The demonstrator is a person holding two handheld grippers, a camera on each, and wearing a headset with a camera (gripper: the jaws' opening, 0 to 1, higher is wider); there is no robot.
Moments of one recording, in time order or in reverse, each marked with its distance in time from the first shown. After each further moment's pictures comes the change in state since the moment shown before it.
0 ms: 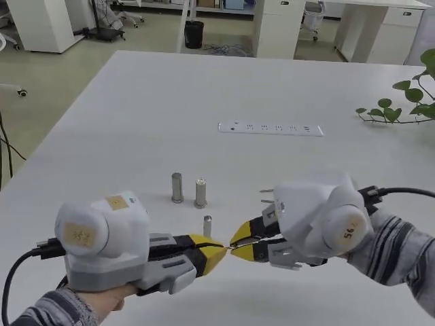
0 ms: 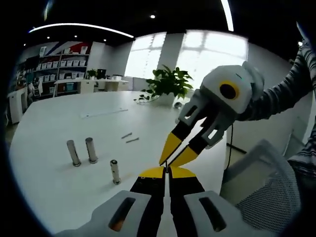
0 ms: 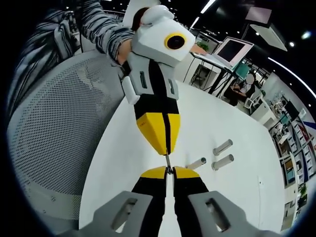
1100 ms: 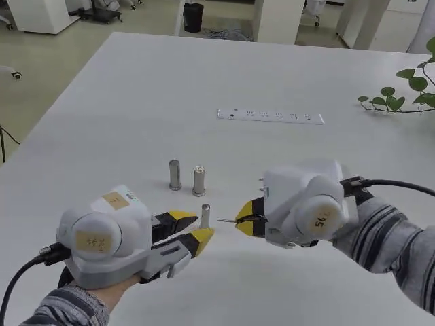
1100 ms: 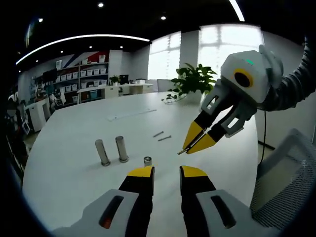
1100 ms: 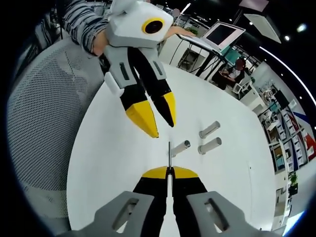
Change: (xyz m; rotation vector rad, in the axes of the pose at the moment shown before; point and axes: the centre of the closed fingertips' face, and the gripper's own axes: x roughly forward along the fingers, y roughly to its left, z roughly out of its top) left arm 0.001 0.054 -0.012 0.056 -0.014 0.286; right arm 0.011 -0.034 -0.031 0.045 0.158 -0.127
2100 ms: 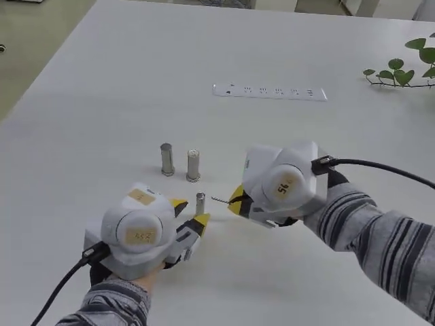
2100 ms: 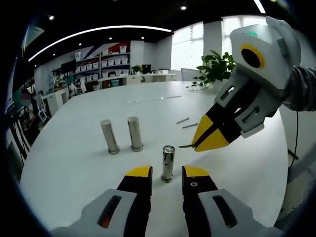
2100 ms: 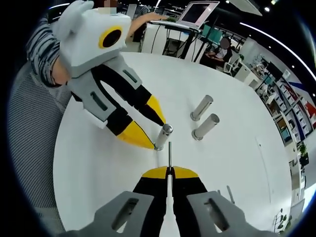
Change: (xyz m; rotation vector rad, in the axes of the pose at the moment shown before) left arm 0.052 0.033 -0.033 -0.064 0.078 0.199; right arm 0.041 -0.020 -0.028 0.201 0.051 0.005
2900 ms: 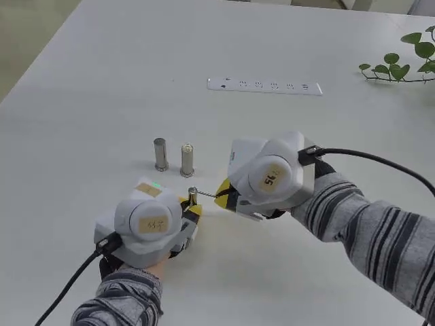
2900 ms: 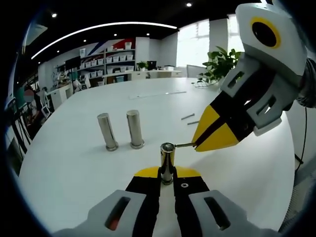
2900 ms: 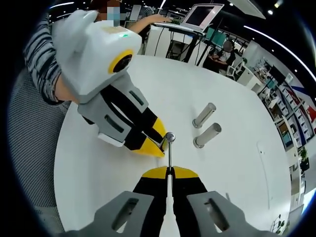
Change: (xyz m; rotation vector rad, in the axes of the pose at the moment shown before) left arm 0.014 0.002 -0.007 -0.013 0.026 0.040; right arm 0.001 0.001 0.013 -0.027 -0.020 0.016
